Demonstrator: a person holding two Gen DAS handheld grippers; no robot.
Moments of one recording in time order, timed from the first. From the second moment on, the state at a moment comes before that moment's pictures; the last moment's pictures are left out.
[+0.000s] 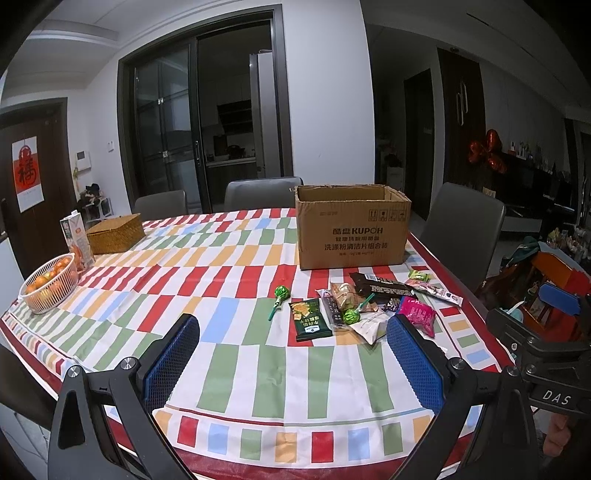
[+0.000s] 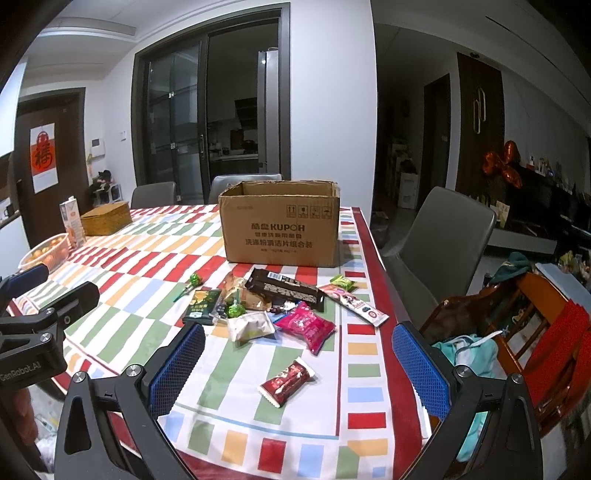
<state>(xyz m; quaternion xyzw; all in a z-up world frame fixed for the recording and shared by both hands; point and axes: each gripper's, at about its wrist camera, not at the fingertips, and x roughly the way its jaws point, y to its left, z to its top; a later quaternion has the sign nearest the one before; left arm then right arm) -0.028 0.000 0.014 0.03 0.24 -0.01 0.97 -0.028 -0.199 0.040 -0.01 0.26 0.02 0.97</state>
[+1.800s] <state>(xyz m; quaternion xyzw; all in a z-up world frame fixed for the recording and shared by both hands) -0.003 -0.024 -0.007 0.08 0.26 -0.06 0.96 0.001 -0.206 0.016 -0.02 0.29 0.05 0.96</state>
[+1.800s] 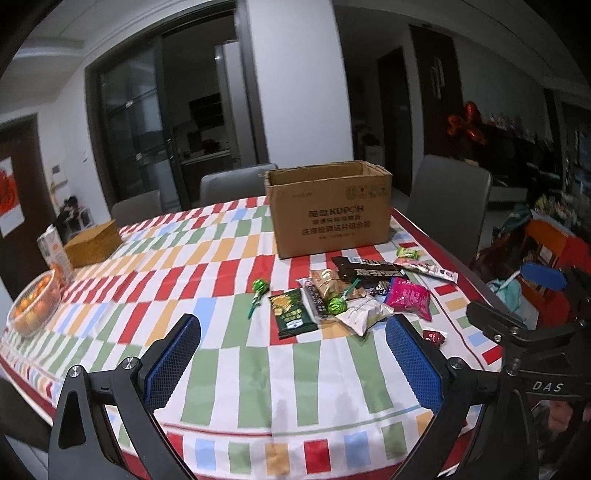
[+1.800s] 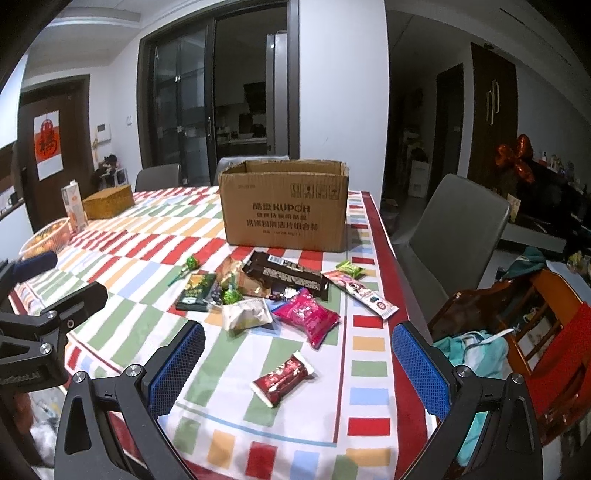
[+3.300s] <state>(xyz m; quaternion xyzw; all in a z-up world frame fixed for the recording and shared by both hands) 0.152 -0.101 -0.116 0.18 0.42 -0.27 0.85 0.146 -0.212 -0.079 -0.14 0.41 0.18 0.88</state>
